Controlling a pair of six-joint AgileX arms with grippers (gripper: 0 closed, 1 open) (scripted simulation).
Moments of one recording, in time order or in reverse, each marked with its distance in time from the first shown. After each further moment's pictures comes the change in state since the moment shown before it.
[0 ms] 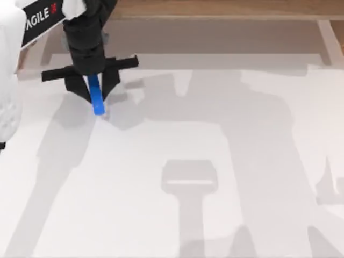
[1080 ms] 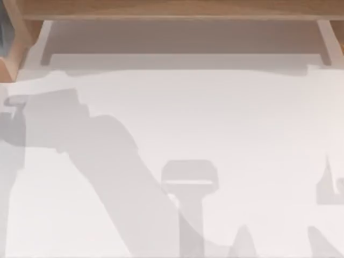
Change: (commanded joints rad) left arm 0.543 -0.241 -0.364 0.132 0.014 0.803; right arm 0.000 0.000 0.000 0.000 0.000 0.000
